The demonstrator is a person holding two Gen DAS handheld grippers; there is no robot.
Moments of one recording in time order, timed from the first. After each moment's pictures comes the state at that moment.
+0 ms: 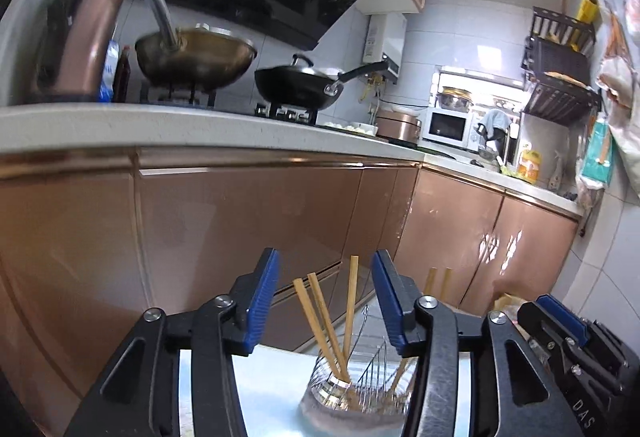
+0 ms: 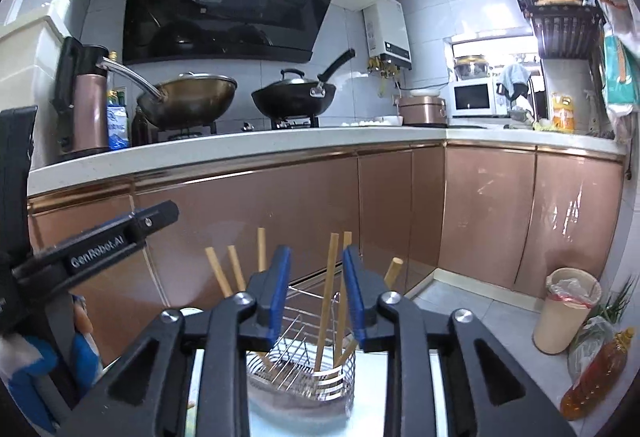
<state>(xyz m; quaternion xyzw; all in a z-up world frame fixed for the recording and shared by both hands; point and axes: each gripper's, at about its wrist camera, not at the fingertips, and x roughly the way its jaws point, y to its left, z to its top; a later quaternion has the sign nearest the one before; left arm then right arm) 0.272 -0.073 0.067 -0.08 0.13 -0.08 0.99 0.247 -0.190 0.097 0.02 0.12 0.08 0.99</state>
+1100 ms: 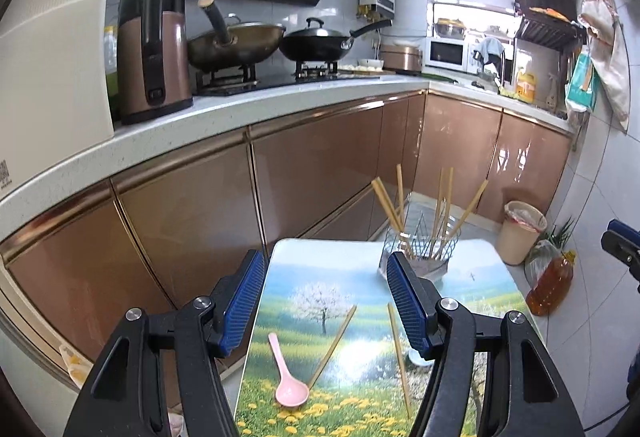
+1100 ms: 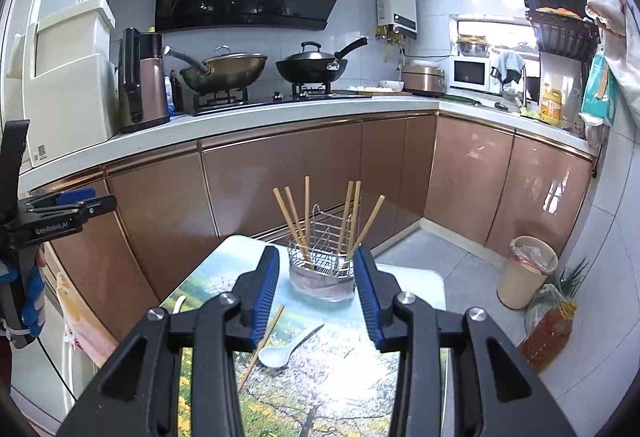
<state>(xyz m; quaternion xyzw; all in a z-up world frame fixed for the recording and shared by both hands) 0.116 0.040 0.118 0.02 0.27 -0.07 0.96 0.082 -0.175 0.171 -0.01 0.23 0.08 0.97</state>
